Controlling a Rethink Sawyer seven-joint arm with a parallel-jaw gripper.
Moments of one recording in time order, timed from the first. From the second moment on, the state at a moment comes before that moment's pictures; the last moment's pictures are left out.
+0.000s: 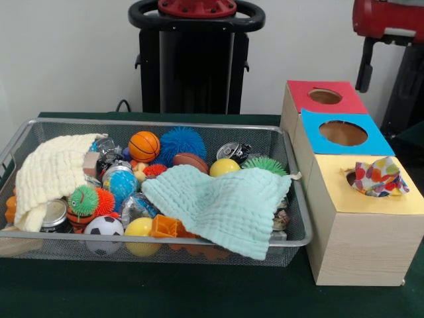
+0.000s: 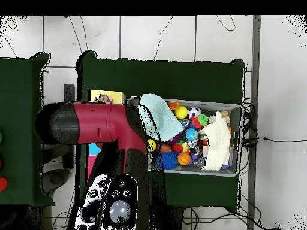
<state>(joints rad) 0.17 -0.72 -0.17 1.40 0.09 0.76 1.92</state>
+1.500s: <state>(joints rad) 0.17 -0.67 -0.17 1.31 0.08 0.75 1.92</state>
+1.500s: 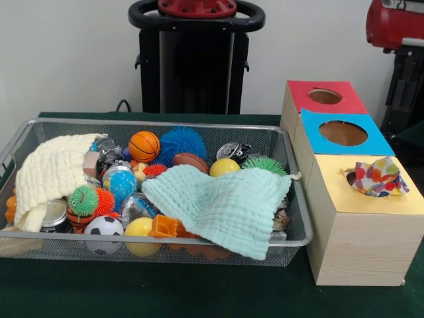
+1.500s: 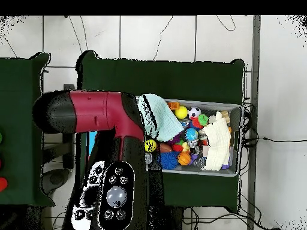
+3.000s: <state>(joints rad) 0.14 -0.57 -0.18 1.31 0.06 0.59 1.92</state>
